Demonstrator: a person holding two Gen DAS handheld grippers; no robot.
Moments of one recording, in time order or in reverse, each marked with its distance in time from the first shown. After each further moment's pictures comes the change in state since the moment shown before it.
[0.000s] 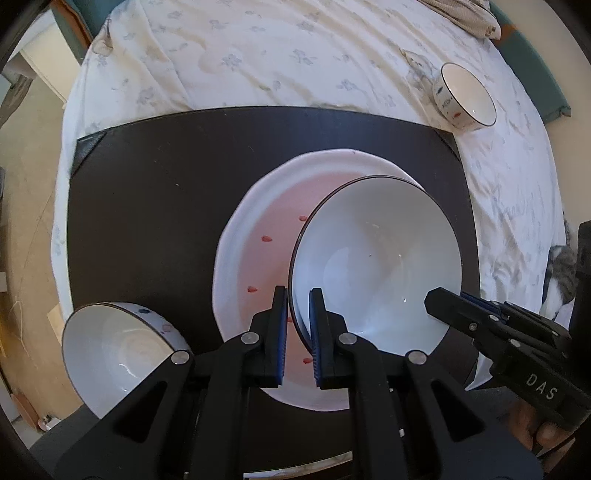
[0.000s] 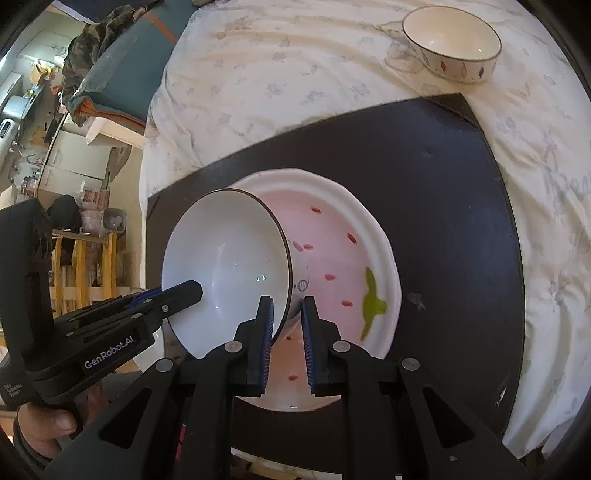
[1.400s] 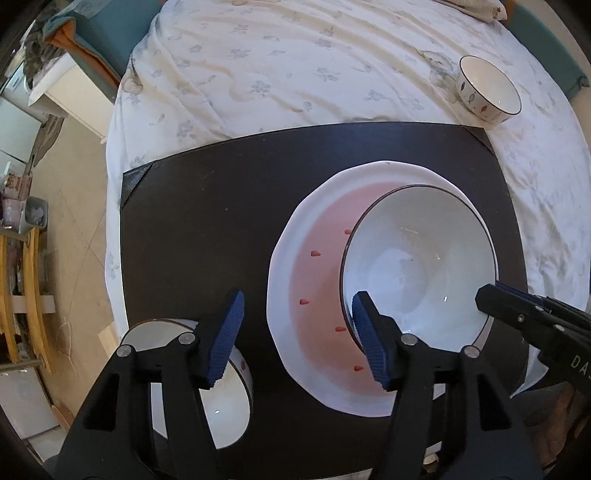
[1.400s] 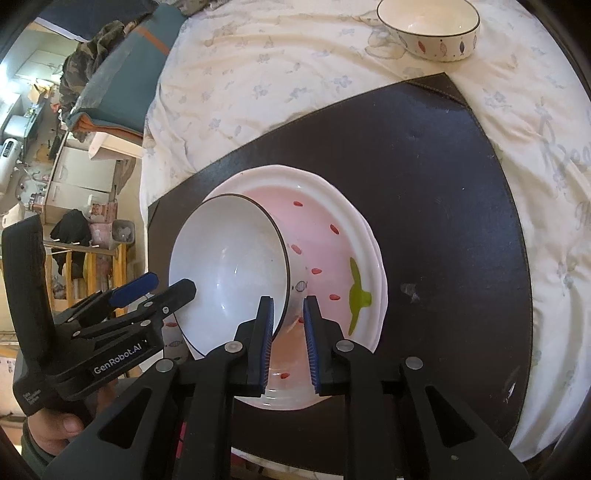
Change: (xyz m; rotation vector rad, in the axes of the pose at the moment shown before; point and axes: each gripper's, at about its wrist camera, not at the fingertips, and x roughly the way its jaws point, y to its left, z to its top) left arm -0.007 0.006 0.000 0.069 -0.073 0.220; right arm -0.001 -0.017 -0.005 0.056 -0.033 0.054
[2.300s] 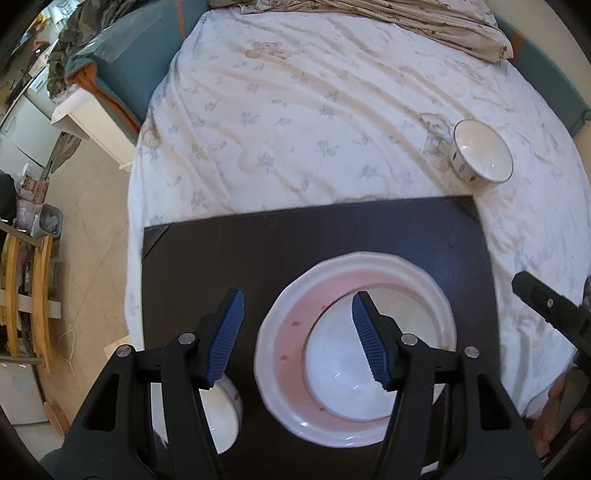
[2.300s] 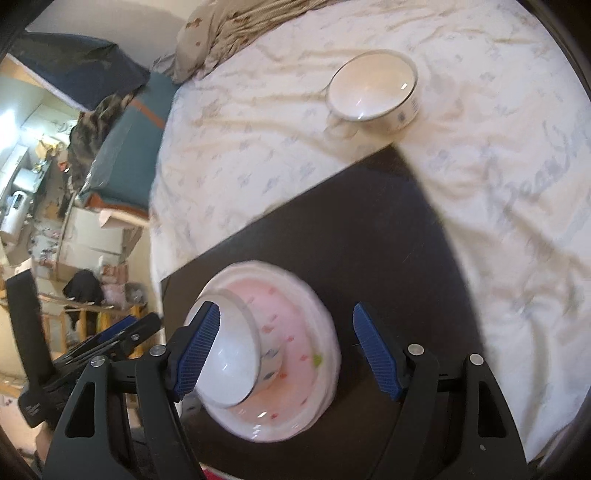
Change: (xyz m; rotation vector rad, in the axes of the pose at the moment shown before) left arm -0.048 -0.022 0.048 -0.063 -0.138 0.027; right arm -0.066 -0.044 0.037 0.102 -0.247 -0.006
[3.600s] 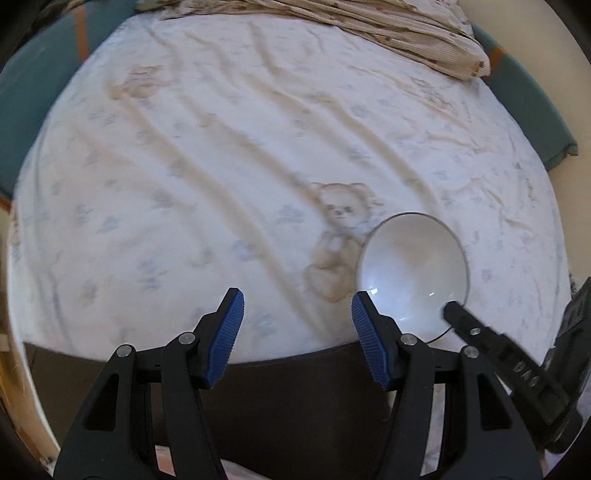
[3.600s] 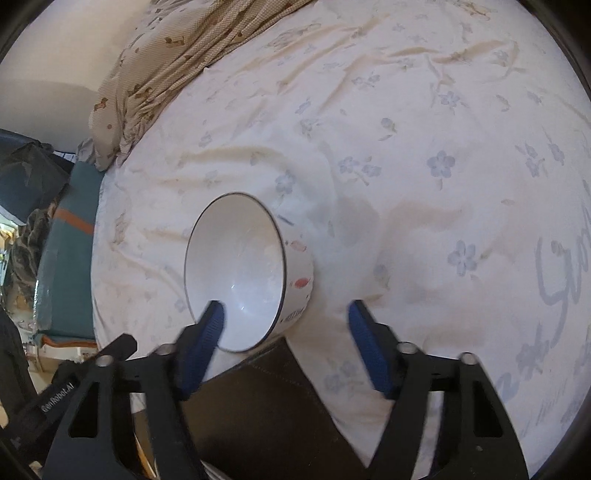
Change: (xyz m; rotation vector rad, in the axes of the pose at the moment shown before) left arm 0.095 -0.145 0.160 0.015 -0.001 -0.215; right arm 0.045 -0.113 0.155 0.232 -0.111 -0.098
